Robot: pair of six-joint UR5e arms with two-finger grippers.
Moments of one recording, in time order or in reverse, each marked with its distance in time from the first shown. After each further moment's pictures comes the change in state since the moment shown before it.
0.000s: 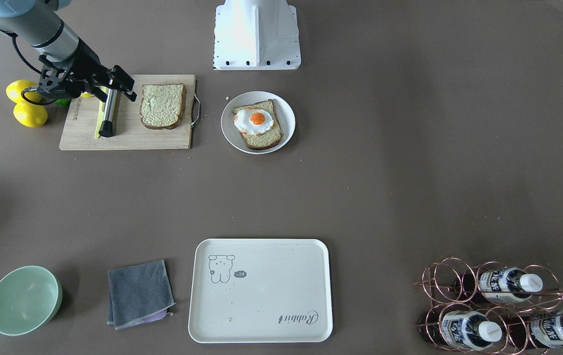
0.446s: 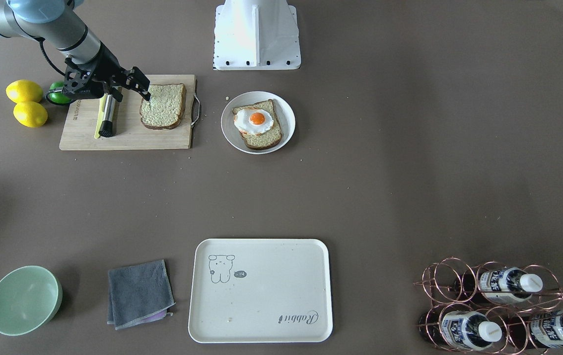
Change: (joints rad) left arm 0.000 0.001 0.003 0.000 0.001 0.001; right arm -0.084 0.030 -0.039 0.002 -0.057 0.016
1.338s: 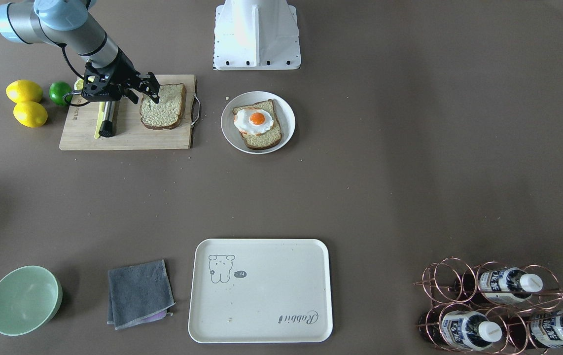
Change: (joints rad) left arm 0.000 0.002 0.001 0.000 0.003 0.001; right arm -0.066 0.024 -0.038 0.001 -0.045 0.028
